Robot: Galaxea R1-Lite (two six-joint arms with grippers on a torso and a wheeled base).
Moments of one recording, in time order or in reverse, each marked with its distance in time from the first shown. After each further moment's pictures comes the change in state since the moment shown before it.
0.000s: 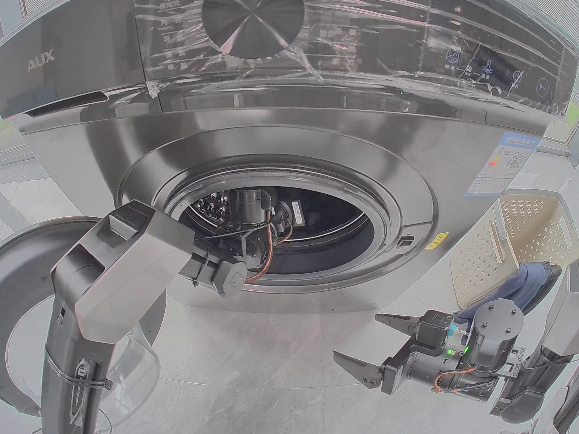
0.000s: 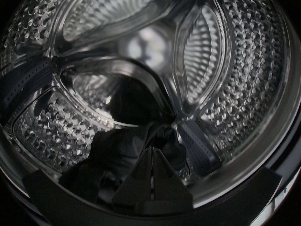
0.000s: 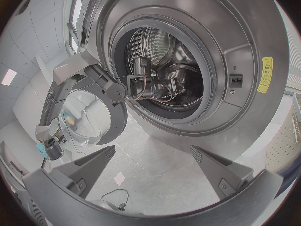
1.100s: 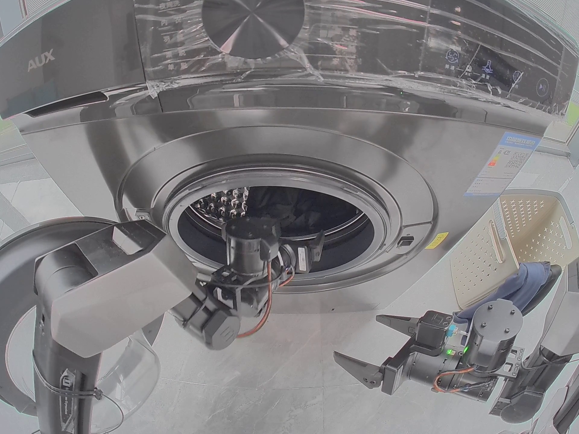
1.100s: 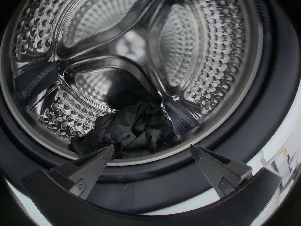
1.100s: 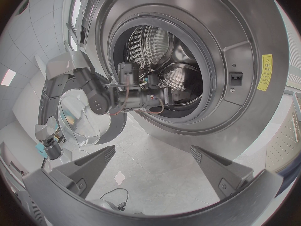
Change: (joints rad) left arm -0.084 -0.099 0.421 -0.273 0.029 0.107; right arm -0.005 0.007 0.003 0.000 0.001 0.001
